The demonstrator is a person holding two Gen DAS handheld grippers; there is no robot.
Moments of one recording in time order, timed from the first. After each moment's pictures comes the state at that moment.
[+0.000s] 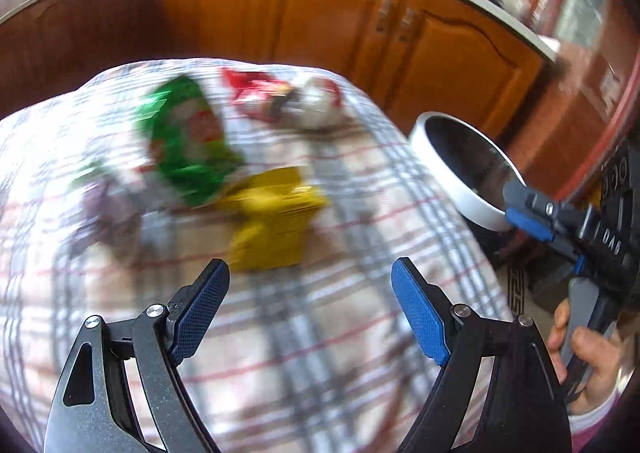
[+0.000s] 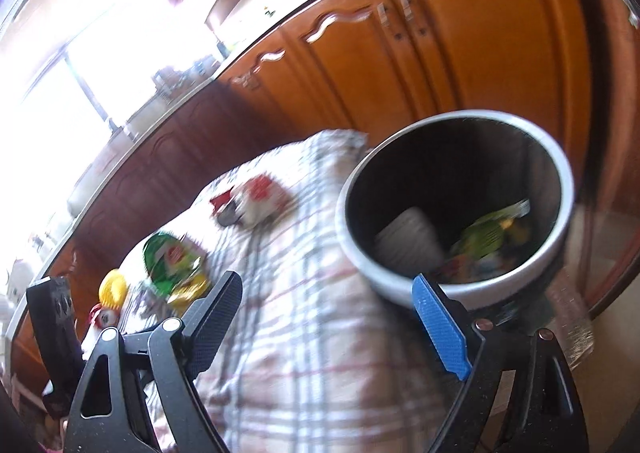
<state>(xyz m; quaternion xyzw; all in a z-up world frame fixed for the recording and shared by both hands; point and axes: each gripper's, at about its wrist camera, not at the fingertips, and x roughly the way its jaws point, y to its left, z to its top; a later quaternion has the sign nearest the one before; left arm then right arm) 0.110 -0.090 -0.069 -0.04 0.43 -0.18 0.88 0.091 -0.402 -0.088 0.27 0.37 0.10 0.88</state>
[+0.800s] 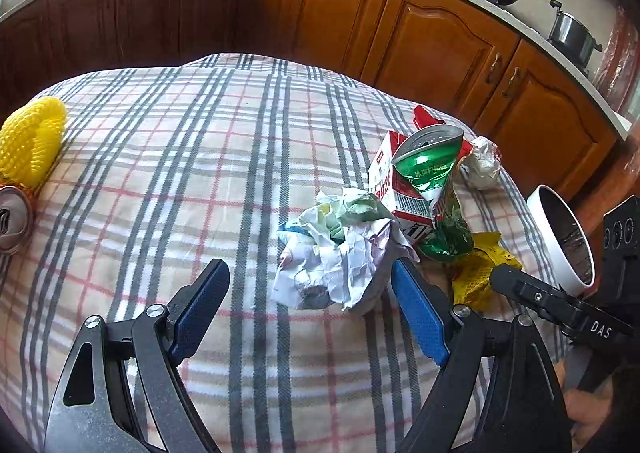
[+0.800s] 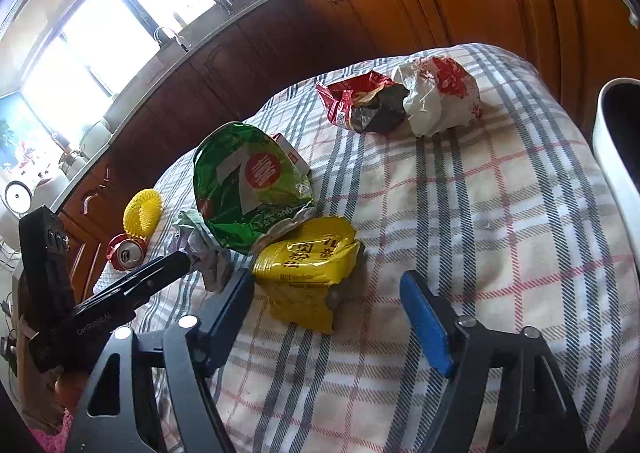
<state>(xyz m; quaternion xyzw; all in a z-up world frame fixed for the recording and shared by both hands) 0.159 0.039 -0.085 -0.09 0.42 -0.07 0.90 0.157 -0.248 -0.118 0.21 0.45 0.24 0.83</state>
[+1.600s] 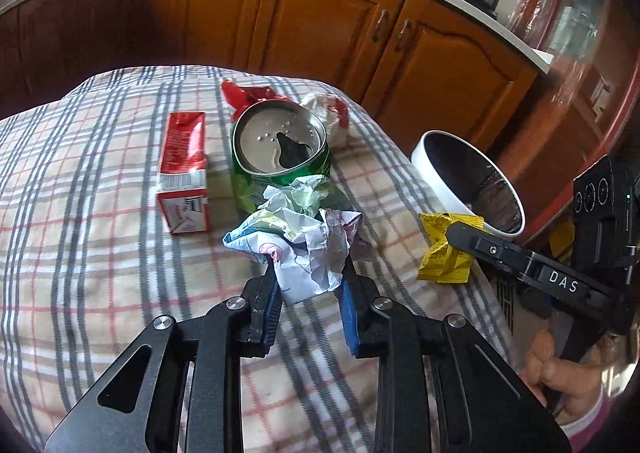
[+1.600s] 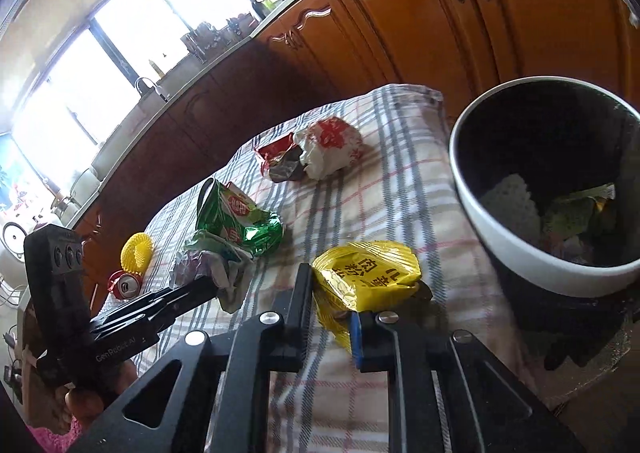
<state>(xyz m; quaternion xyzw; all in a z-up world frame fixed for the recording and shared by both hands) 0.139 -0.095 -0.065 -0.04 0.42 -0.23 0.88 0.115 -0.352 -0.100 0.25 0.40 0.17 0.86</state>
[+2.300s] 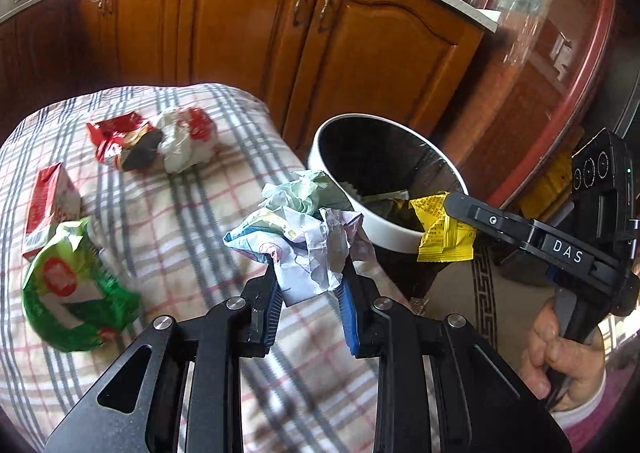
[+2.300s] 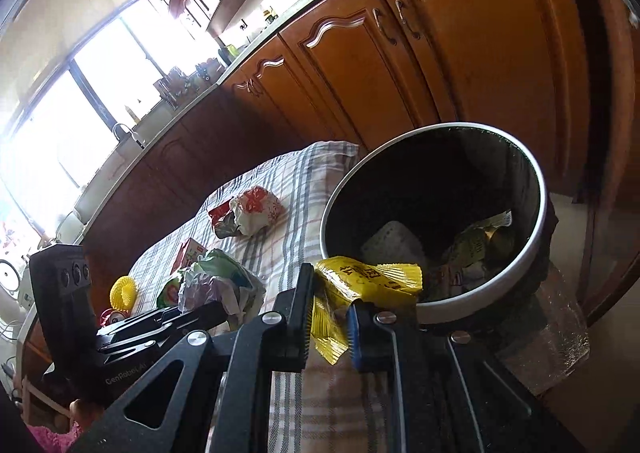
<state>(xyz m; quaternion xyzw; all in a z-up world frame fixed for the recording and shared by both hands) 0.137 -0.197 -0.049 0.00 0.42 -0.30 0.86 0.086 -0.452 -0.084 0.28 0.36 0.11 0.88</state>
